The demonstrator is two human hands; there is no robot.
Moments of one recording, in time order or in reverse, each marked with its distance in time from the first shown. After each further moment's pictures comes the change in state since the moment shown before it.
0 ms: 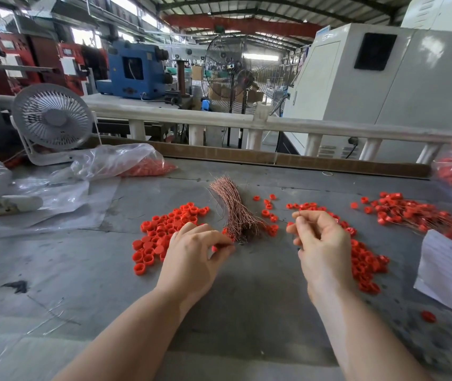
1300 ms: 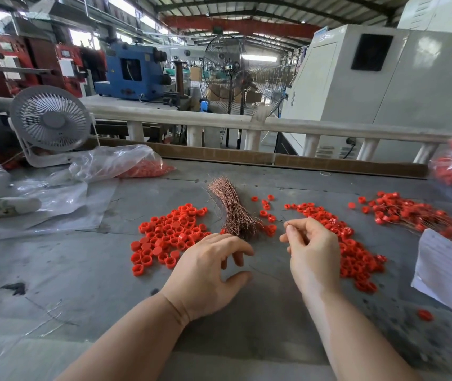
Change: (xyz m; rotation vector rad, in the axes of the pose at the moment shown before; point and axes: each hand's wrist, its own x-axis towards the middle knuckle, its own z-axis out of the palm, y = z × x) left_hand -0.009 0.018 -0.008 -0.097 -0.195 0.216; right_hand -0.008 -0.003 0.003 -0.303 0.028 -0.054
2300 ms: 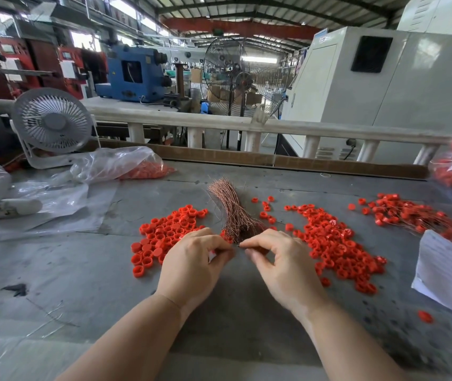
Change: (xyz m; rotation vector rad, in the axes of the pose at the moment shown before) left_hand 0.004 -0.011 0.004 0.026 0.202 -0.230; right_hand -0.018 -0.011 0.003 -0.179 -0.381 -0.485
